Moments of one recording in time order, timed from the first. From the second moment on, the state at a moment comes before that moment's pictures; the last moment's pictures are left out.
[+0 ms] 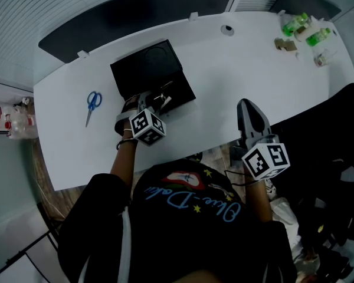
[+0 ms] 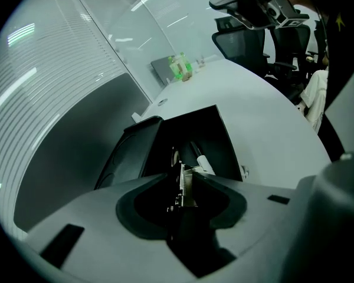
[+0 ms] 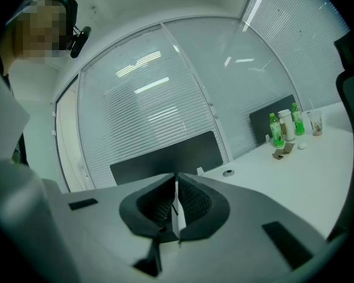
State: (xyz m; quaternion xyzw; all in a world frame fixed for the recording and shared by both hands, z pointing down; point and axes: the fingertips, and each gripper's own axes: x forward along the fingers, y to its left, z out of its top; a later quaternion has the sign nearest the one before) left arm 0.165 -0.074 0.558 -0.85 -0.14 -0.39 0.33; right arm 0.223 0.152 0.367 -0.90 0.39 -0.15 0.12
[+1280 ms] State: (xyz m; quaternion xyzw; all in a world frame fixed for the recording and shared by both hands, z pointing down) left arm 0.135 -0.088 0.424 -0.96 -0.01 -0.23 0.16; right arm 0.213 0.076 0.366 -0.84 0.50 -0.15 0.13
